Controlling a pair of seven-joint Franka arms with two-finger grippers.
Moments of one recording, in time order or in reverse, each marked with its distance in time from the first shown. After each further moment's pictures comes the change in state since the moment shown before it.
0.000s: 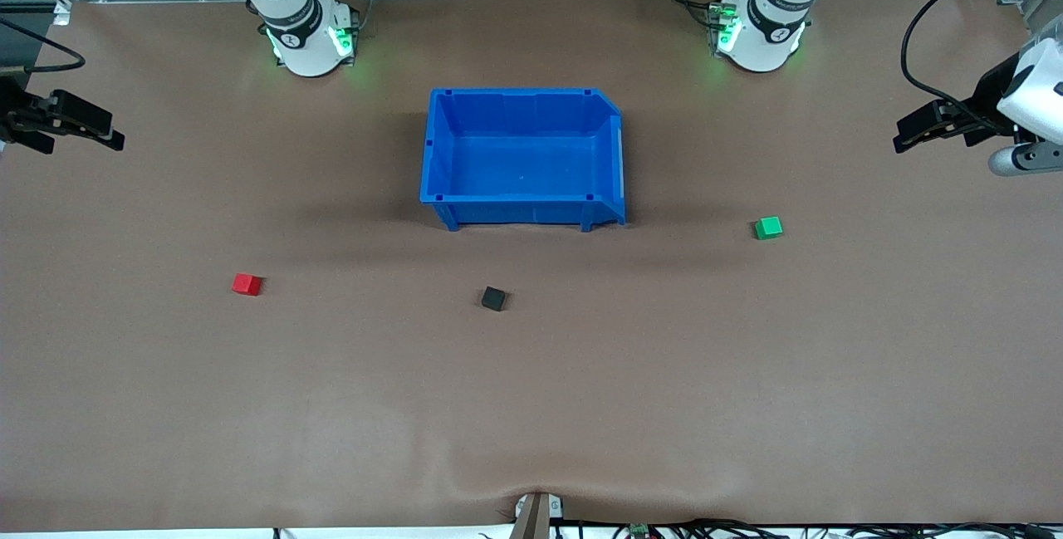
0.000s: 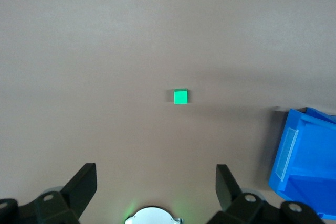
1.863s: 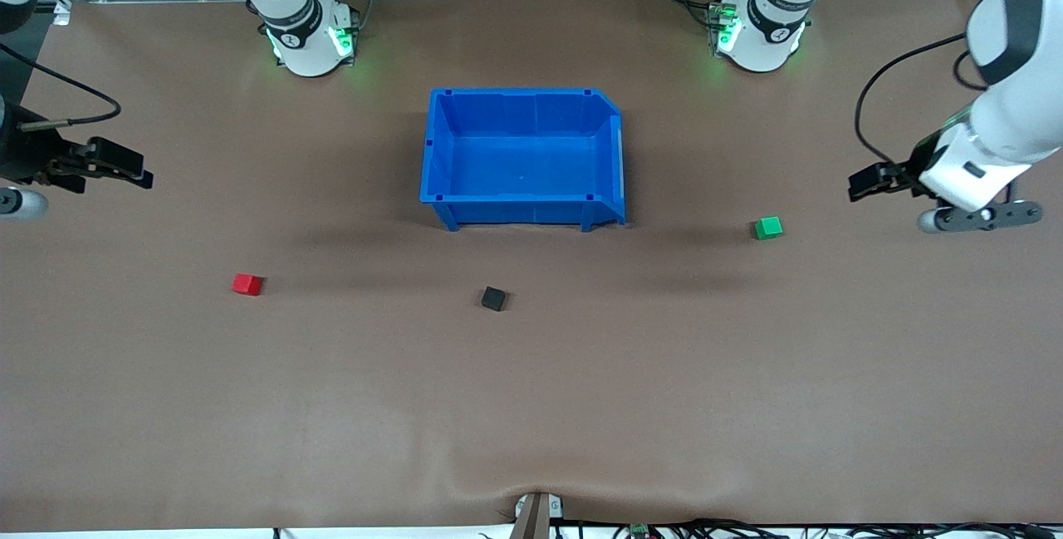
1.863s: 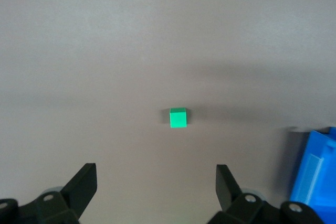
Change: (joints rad) left arm 0.009 0.060 -0.024 -0.233 0.000 0.302 -0.003; right arm 0.014 0.089 0.020 0.000 0.001 0.090 0.000
